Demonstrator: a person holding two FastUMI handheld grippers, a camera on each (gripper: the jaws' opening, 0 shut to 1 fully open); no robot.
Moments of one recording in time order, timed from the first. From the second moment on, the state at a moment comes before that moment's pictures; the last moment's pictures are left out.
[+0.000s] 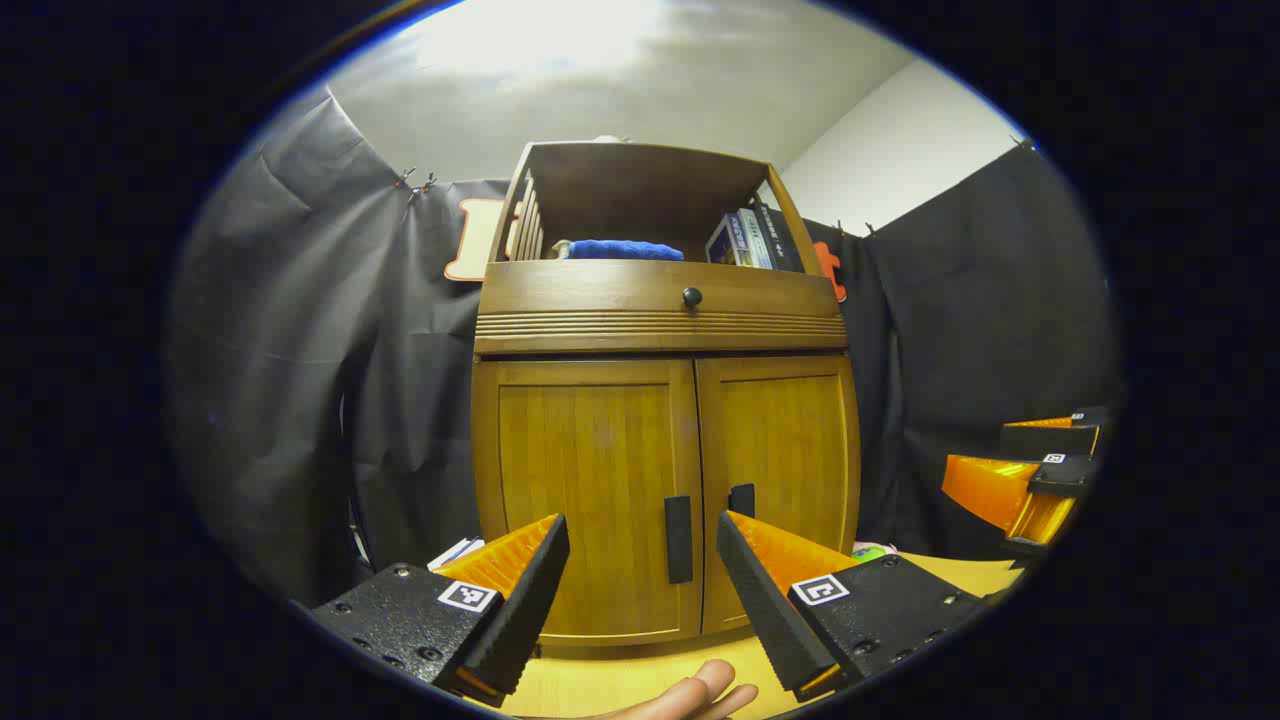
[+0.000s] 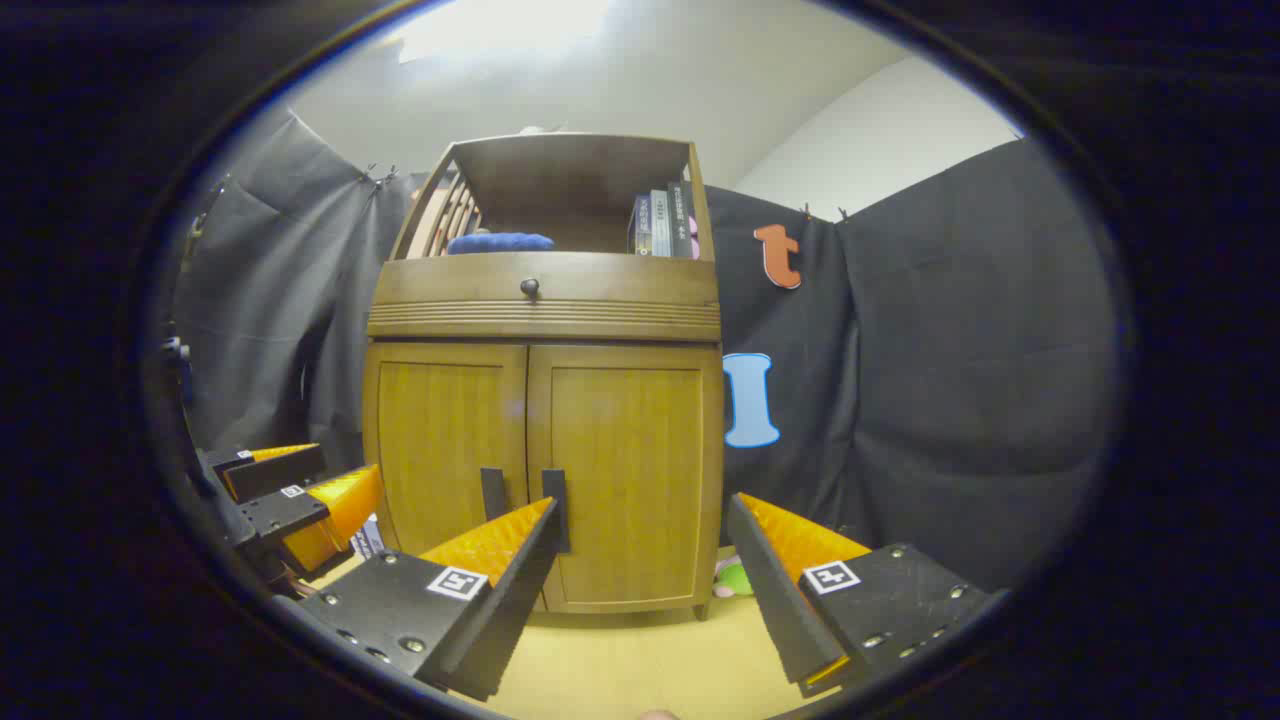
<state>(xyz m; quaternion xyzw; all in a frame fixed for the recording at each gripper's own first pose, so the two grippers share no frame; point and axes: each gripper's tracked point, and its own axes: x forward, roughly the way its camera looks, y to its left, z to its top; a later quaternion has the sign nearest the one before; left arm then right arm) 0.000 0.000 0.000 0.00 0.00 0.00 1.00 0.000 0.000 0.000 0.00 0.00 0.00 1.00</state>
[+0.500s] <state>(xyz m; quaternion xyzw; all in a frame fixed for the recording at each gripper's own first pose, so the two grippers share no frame) 0.013 0.023 -0.007 -0.02 0.03 0.01 1.00 0.014 0.003 -0.017 0.00 0.02 0.00 1.00</state>
